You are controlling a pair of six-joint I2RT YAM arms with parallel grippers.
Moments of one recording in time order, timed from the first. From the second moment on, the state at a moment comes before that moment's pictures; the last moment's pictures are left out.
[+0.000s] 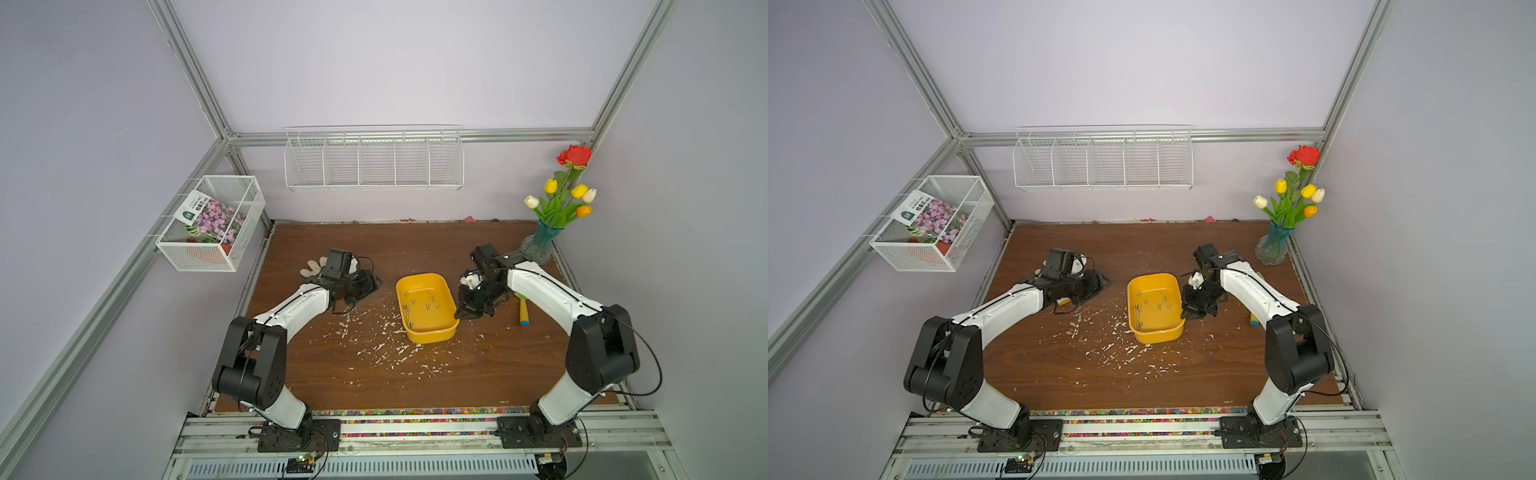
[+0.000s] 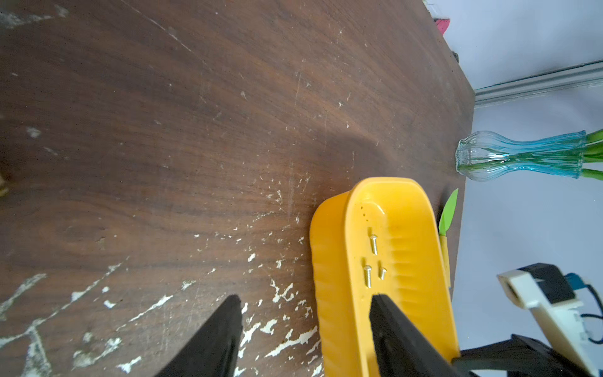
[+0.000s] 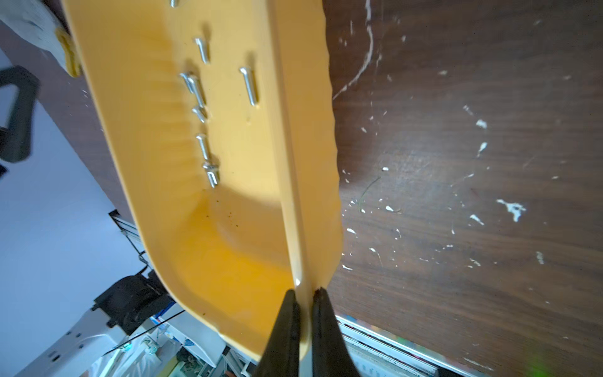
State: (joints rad) left arm -0.36 1.57 1.00 -0.26 0.40 -0.74; right arm 0.40 1.66 1.26 -1.08 -0.47 0.51
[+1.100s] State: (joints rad) left arm -0.36 1.53 0.93 -0.28 0.41 -0.73; right arm 0.66 1.58 0.99 -0.81 -0.37 0.72
